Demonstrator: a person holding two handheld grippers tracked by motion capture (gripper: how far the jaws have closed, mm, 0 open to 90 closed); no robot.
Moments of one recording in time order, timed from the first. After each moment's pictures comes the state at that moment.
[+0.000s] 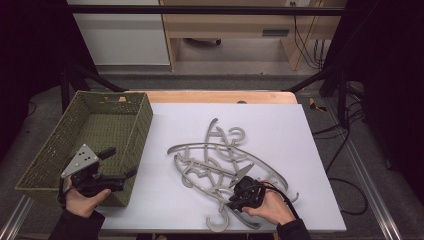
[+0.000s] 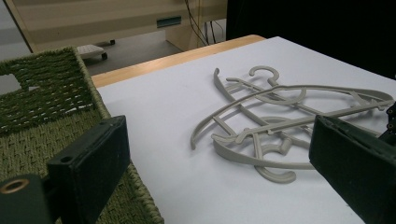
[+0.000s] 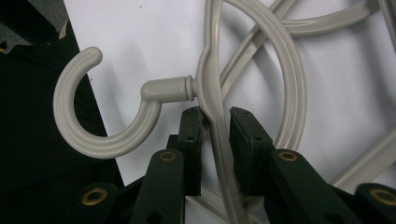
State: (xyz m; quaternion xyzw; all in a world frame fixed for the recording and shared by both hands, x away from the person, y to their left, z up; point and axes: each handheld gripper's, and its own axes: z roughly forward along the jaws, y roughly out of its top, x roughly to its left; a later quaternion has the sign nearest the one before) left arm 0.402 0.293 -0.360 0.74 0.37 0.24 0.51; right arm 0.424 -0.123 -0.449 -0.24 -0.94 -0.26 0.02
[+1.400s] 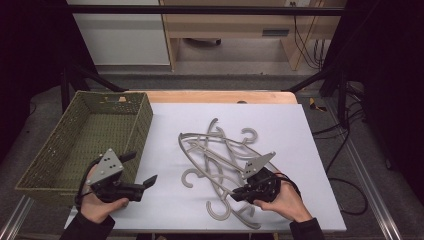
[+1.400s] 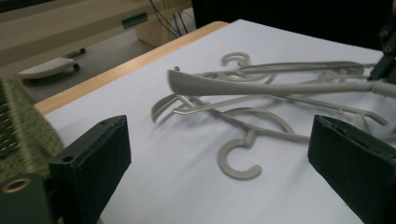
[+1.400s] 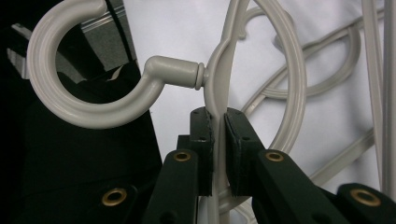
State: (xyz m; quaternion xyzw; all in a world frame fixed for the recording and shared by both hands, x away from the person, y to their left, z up) left arm 0.390 0.236 -0.353 0.80 0.27 0.24 0.48; right arm 0.417 -0.148 -0.385 -0.19 -0.92 -0.35 0.02
